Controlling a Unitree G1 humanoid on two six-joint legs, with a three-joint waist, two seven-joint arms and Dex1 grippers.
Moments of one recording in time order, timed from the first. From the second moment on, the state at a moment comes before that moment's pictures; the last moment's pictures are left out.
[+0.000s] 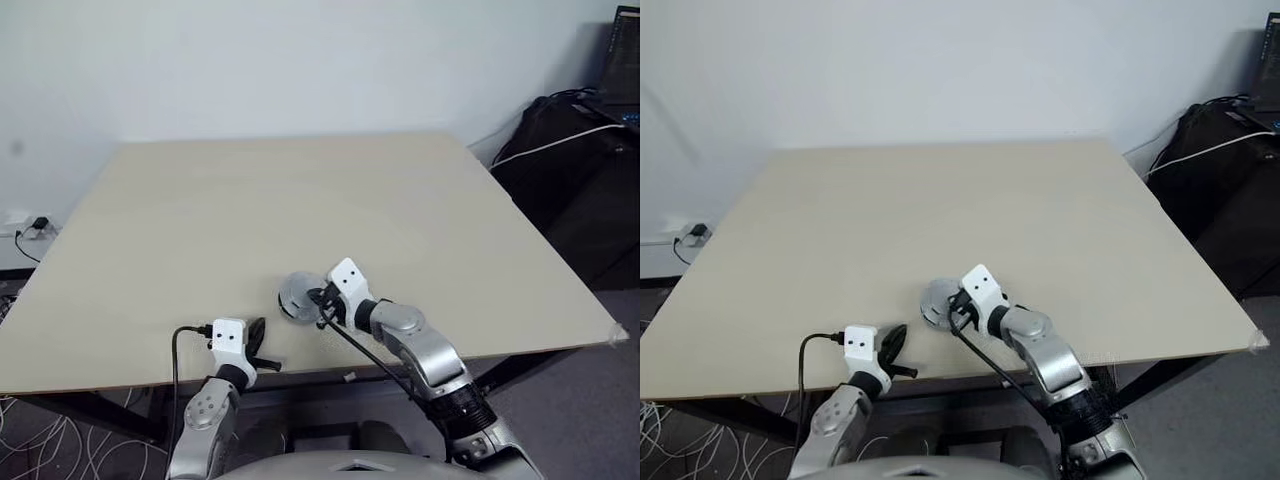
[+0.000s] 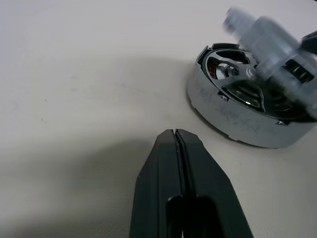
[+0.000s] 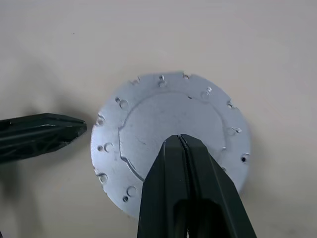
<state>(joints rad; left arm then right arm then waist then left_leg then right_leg) 0.32 0.04 -0.10 0.02 -0.13 -0.01 -0.25 -0.19 -0.14 0.34 -0.01 0.09 0.55 0.51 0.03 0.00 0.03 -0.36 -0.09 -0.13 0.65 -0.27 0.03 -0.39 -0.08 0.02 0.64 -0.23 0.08</state>
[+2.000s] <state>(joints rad) 0.33 0.04 -0.10 0.01 -0.13 0.00 -0.24 -0.31 -0.11 0.33 0.28 0.07 0.36 0.62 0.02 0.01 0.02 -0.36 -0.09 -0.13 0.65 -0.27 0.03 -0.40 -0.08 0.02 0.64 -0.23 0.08</state>
